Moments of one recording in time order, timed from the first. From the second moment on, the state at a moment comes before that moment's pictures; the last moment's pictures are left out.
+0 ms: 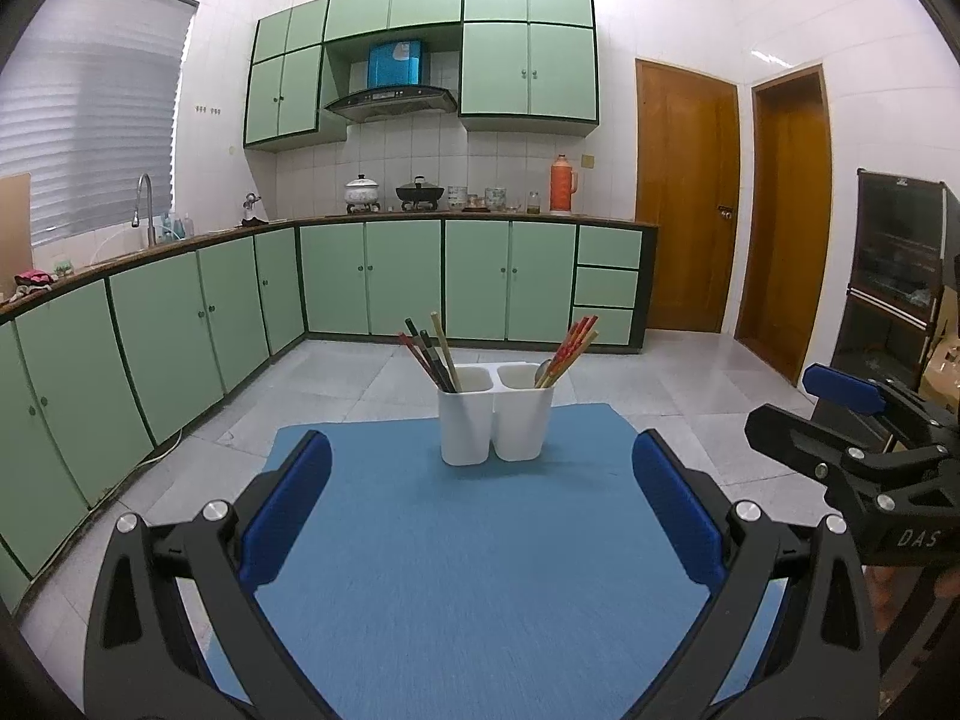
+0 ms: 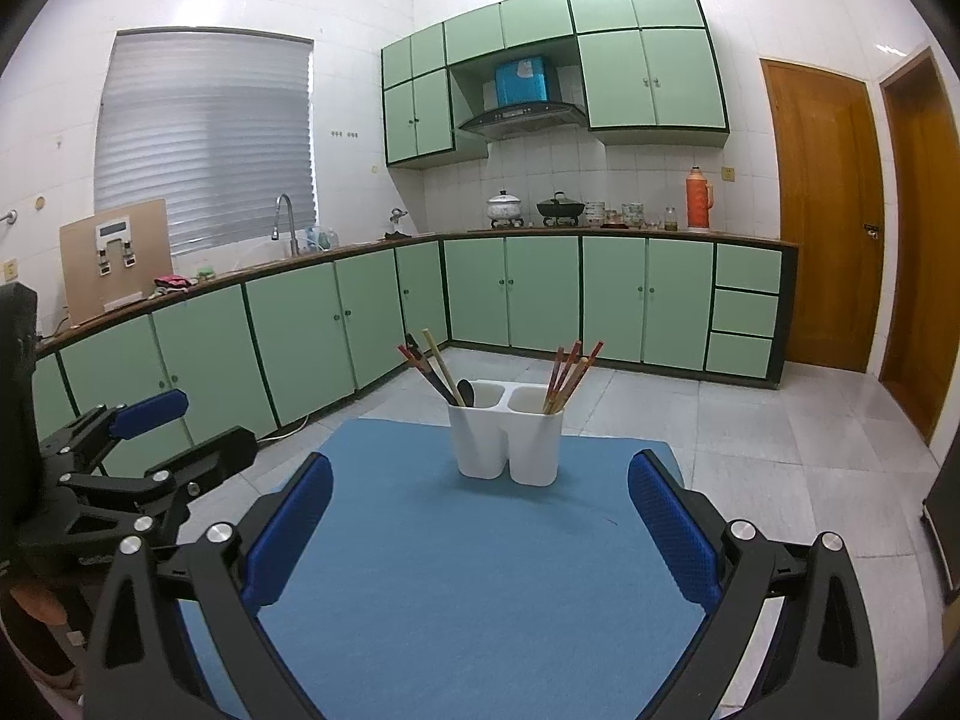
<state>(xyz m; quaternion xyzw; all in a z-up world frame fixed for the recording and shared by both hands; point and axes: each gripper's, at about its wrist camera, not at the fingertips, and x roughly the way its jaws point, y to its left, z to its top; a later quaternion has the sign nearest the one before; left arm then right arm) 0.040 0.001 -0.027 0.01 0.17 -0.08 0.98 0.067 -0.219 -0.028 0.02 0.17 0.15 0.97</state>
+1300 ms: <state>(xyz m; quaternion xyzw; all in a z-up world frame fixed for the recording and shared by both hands) 0.016 0.013 -0.016 0.00 0.15 -0.08 0.99 0.046 -0.217 -0.017 0.01 0.15 0.15 0.98</state>
